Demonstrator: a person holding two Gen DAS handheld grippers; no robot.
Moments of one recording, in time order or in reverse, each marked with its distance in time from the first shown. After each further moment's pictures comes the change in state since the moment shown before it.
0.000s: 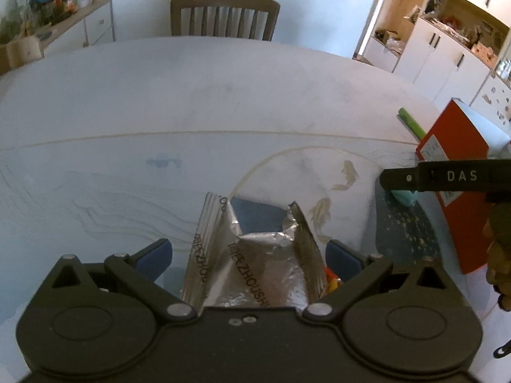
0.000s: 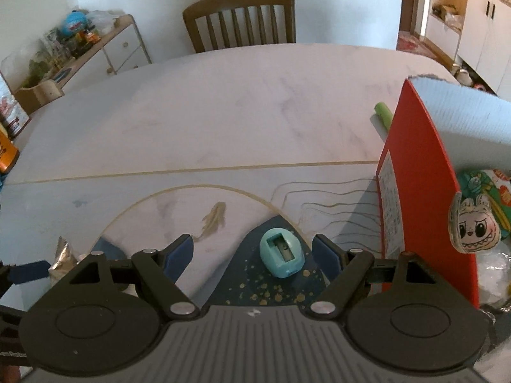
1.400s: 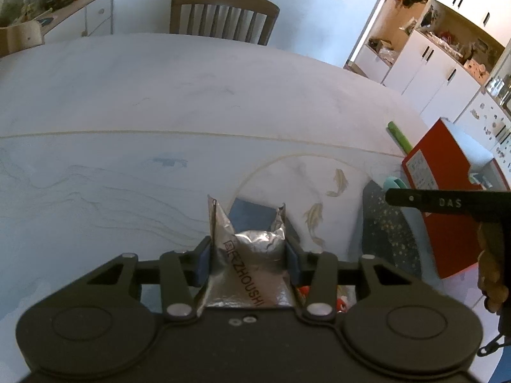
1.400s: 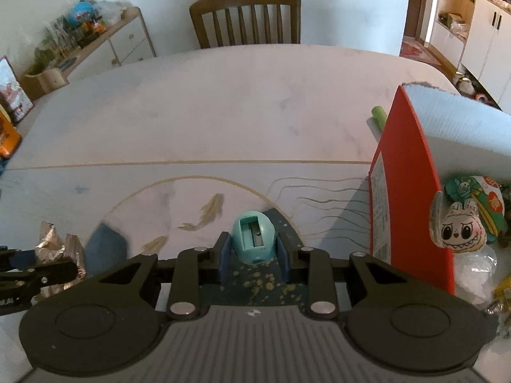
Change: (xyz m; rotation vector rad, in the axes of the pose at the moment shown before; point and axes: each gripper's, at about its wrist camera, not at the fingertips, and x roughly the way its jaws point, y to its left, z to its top) left arm -0.024 0.019 0.003 -0.047 0.000 -0.078; right arm -0.021 0.002 -0.008 -0.051 0.008 -0.003
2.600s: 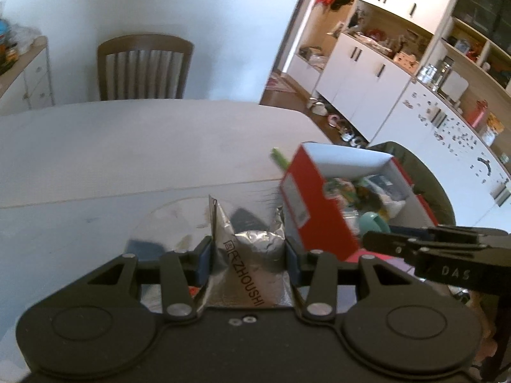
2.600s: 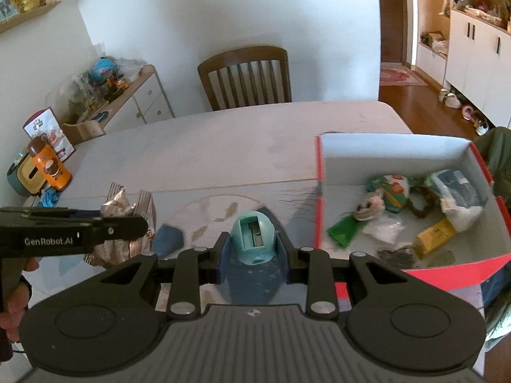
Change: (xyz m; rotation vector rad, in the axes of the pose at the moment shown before) left arm -0.104 -0.123 0.020 0.166 -0.066 -0.172; right arm -0.189 -0.027 -0.044 0.070 -0.160 0.038
